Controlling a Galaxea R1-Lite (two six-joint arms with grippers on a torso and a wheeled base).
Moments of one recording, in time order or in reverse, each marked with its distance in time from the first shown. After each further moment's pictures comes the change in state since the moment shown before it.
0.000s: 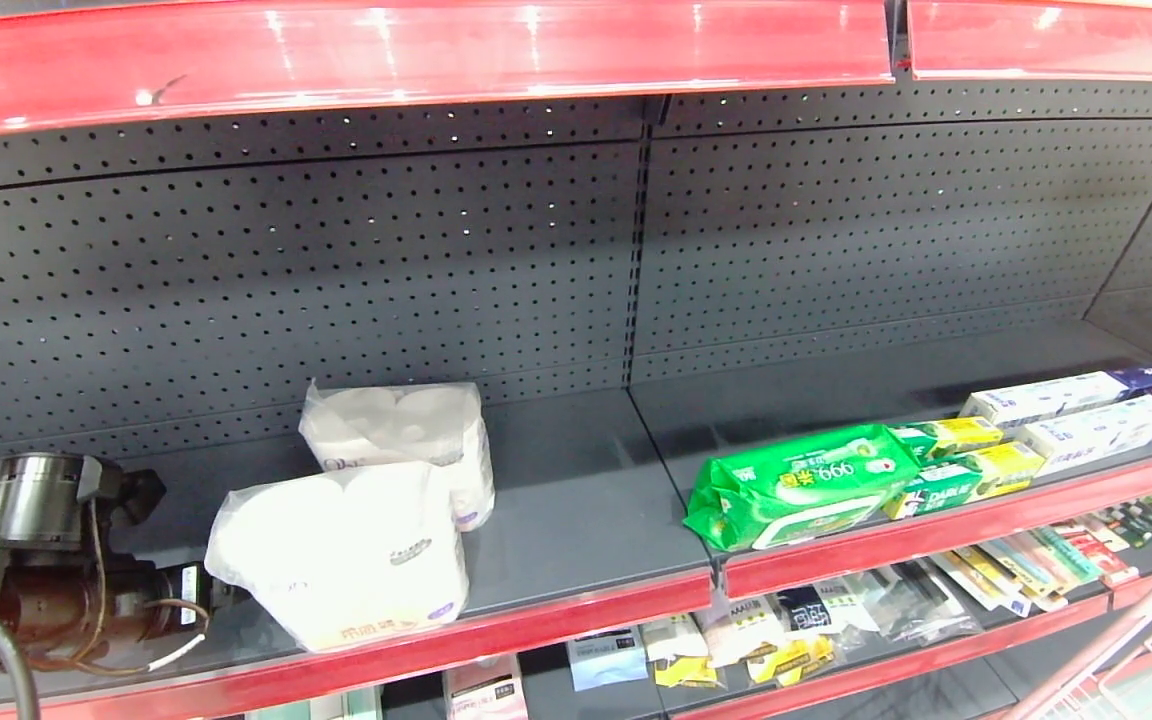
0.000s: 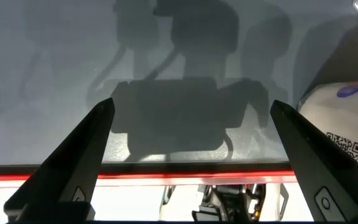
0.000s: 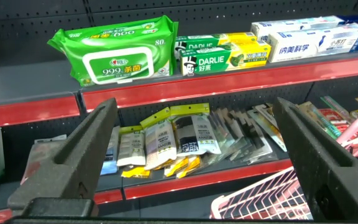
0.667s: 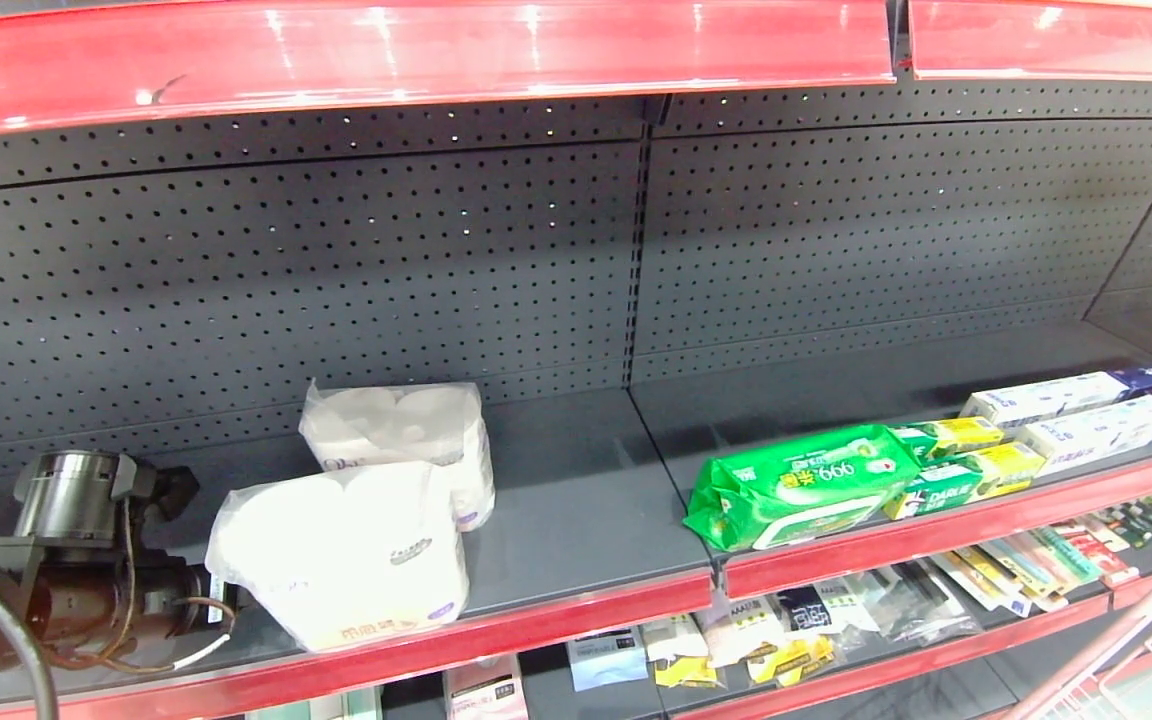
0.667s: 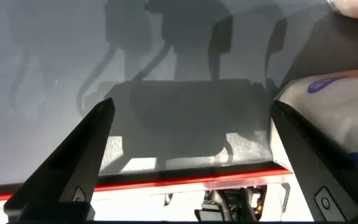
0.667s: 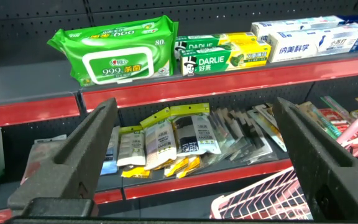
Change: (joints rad) left arm -0.066 0.027 -0.007 -0.021 -0.008 0.000; right arm 0.000 0.000 0.000 0.000 0.000 0.000
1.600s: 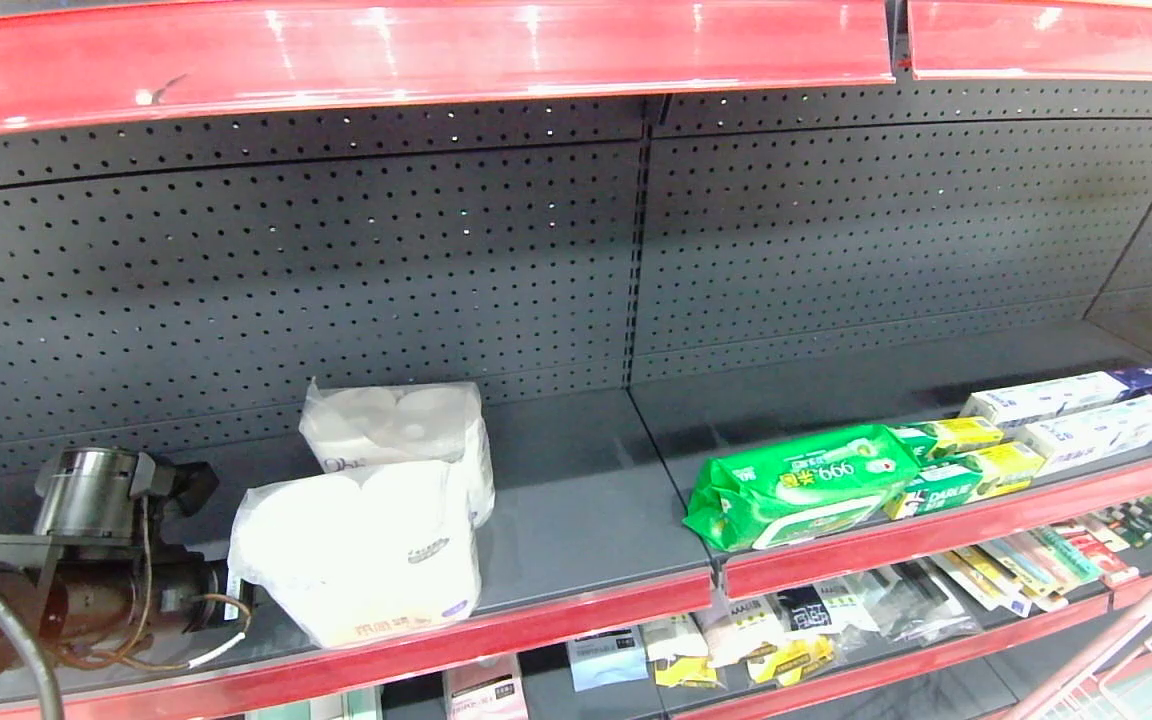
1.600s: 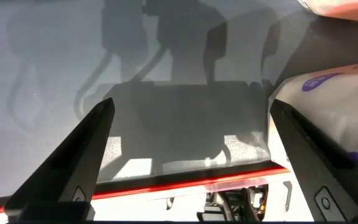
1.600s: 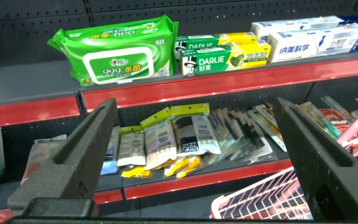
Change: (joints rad) left arm -0.048 0.006 -0.002 -0.021 0.000 0.000; right arm 0.000 0.000 0.000 0.000 0.000 0.000
